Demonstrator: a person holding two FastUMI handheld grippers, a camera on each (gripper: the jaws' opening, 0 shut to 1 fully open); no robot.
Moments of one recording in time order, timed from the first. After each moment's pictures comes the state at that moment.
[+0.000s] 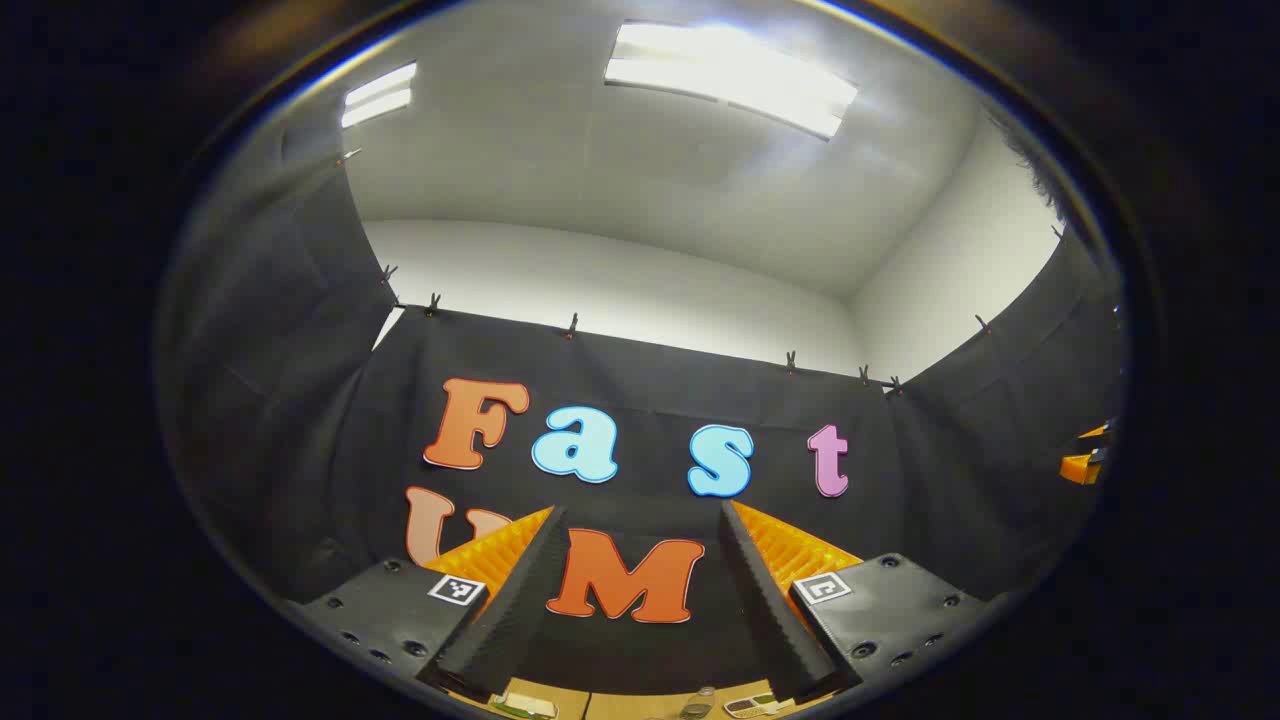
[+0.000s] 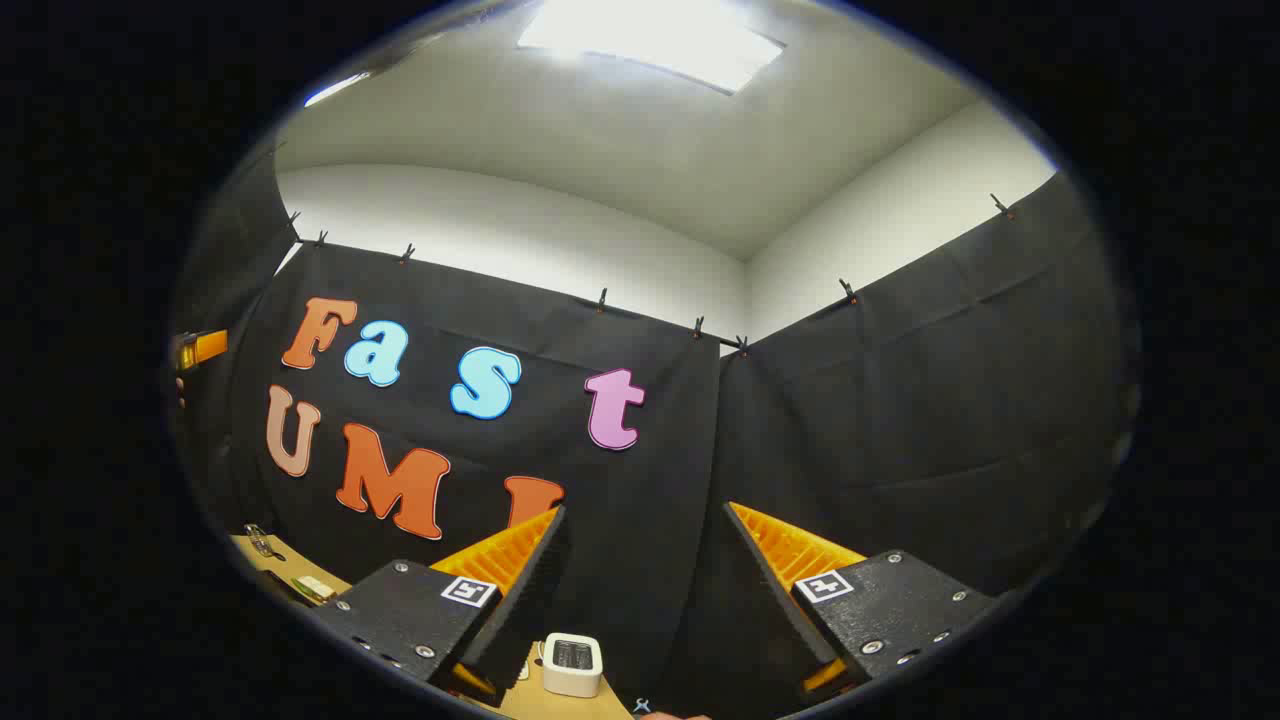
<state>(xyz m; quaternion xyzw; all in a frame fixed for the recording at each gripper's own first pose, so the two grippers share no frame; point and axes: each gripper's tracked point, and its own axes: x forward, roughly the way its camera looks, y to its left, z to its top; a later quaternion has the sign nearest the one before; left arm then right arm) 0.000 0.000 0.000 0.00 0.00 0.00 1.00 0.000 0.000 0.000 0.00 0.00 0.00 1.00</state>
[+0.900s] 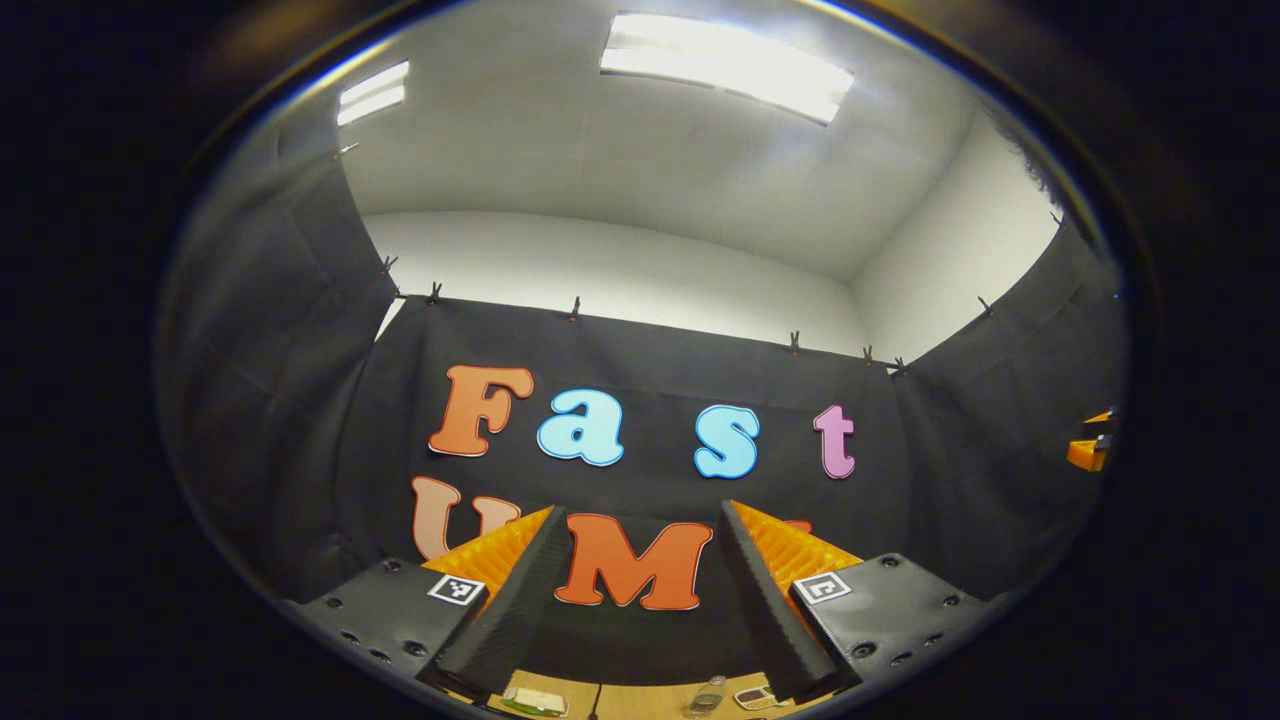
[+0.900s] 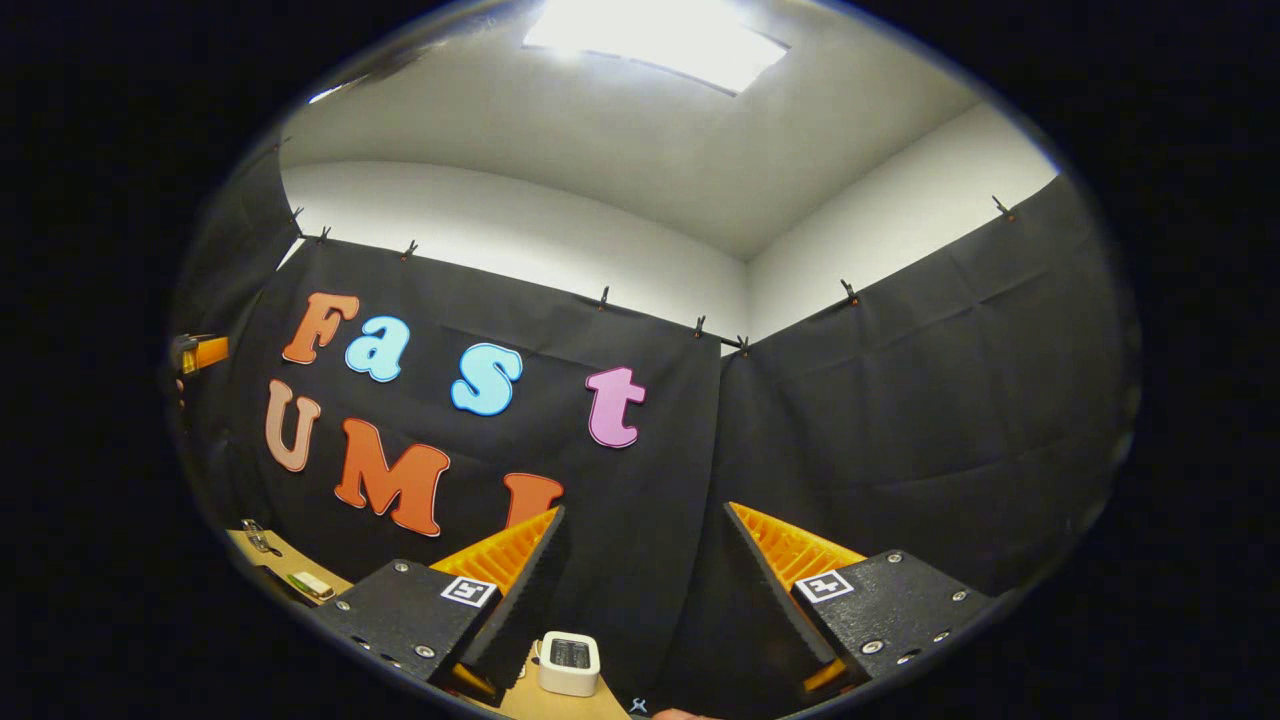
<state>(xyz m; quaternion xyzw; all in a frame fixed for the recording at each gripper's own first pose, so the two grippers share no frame) -0.004 0.011 -0.019 0.01 0.02 0.01 1.00 0.002 0.004 -0.007 -0.01 0.00 0.00 1.00</state>
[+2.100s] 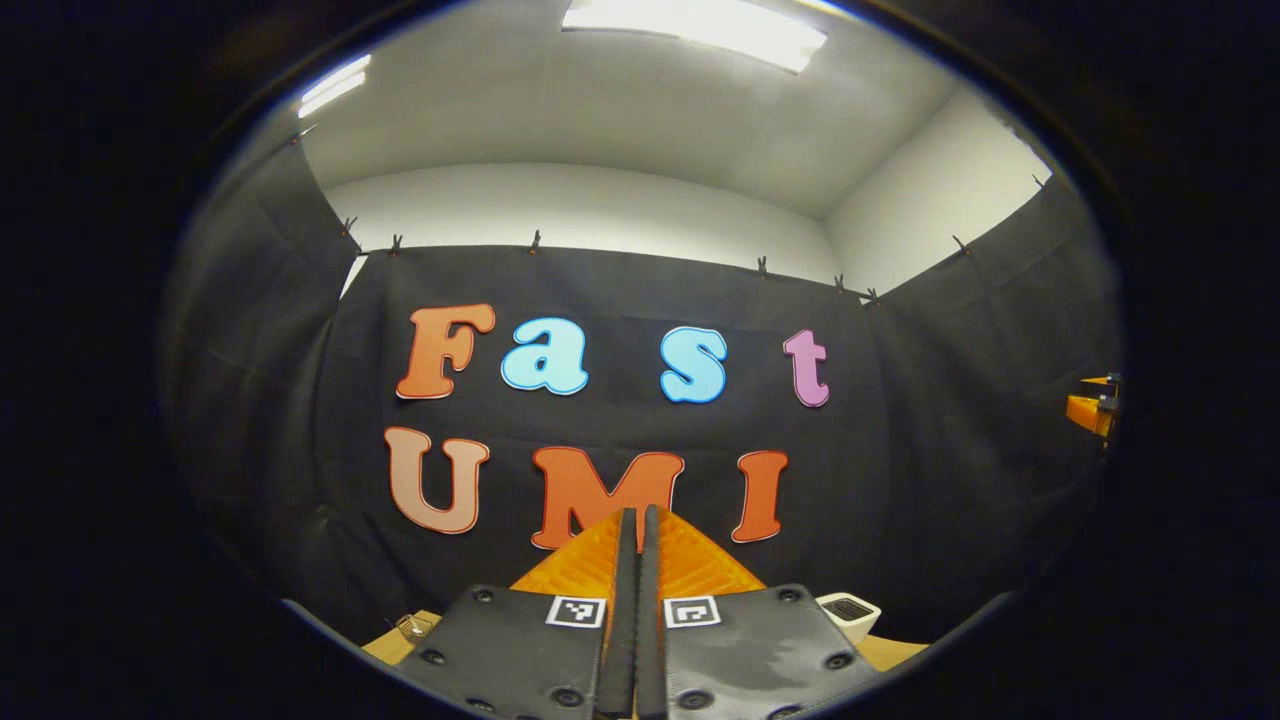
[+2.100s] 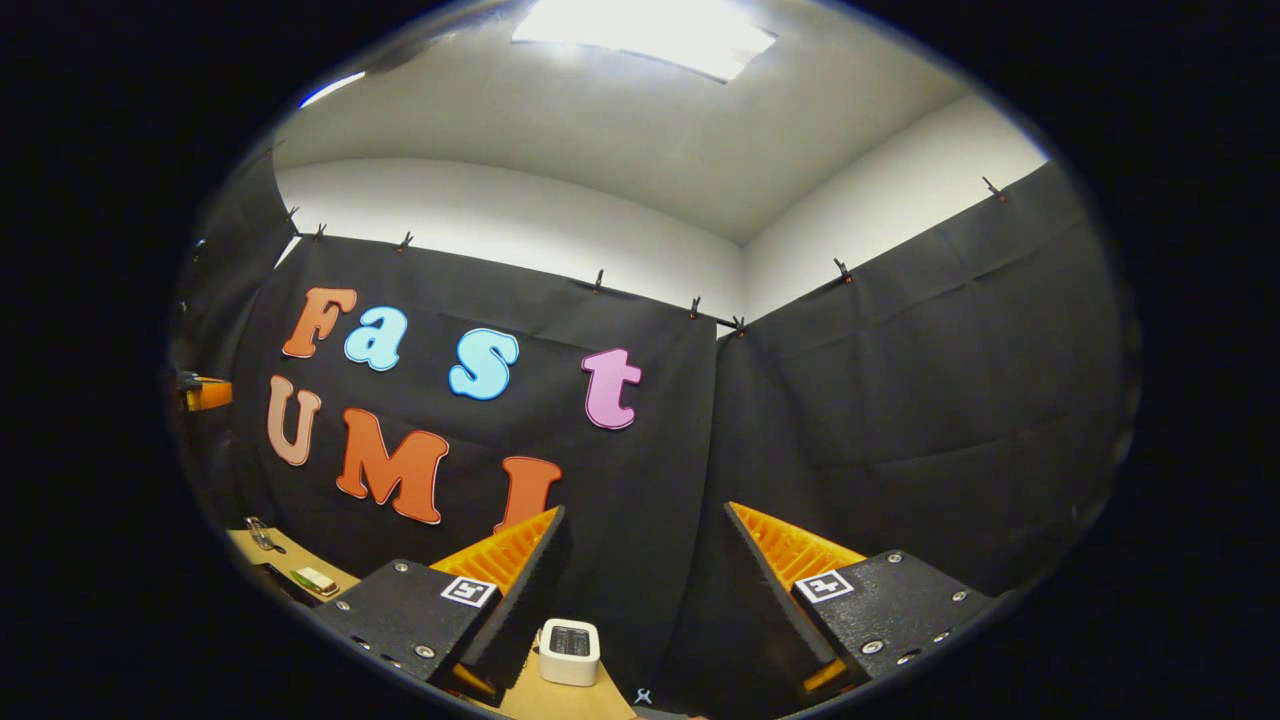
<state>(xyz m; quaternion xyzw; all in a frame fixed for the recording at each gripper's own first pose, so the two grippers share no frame) -0.015 -0.046 -0.107 0.03 0.14 -0.03 0.99 -0.006 -0.013 -0.039 0.00 0.02 0.00 1.00</state>
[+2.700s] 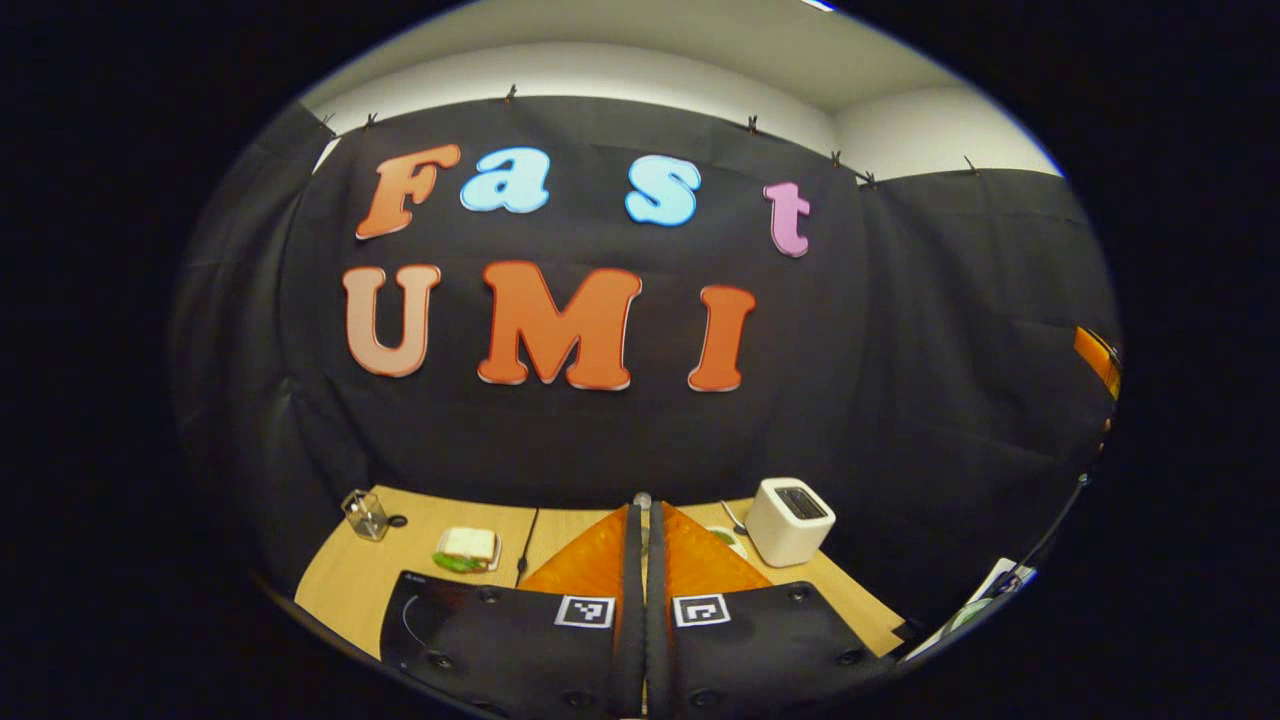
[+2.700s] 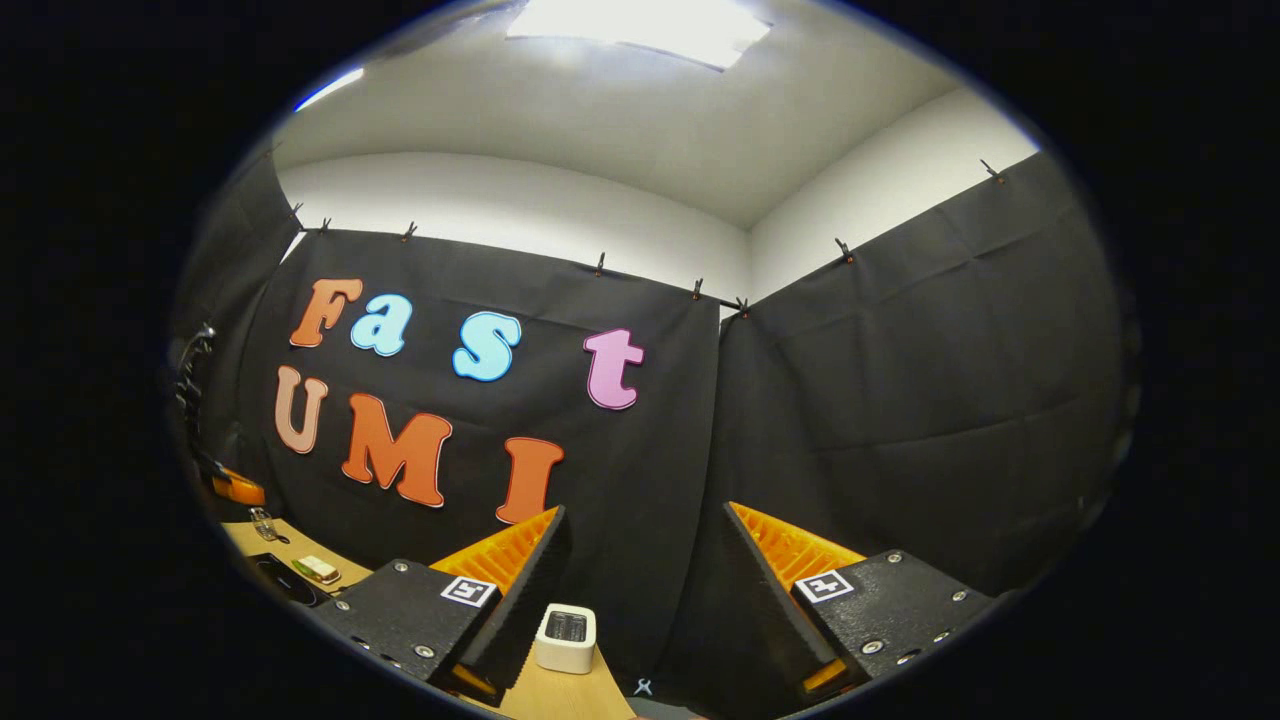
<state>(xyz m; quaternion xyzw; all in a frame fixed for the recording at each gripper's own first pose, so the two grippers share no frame) -0.107 -0.115 -0.290 -0.01 0.39 -0.04 0.92 -0.013 -0.036 -0.069 0.01 0.05 0.03 1.00</state>
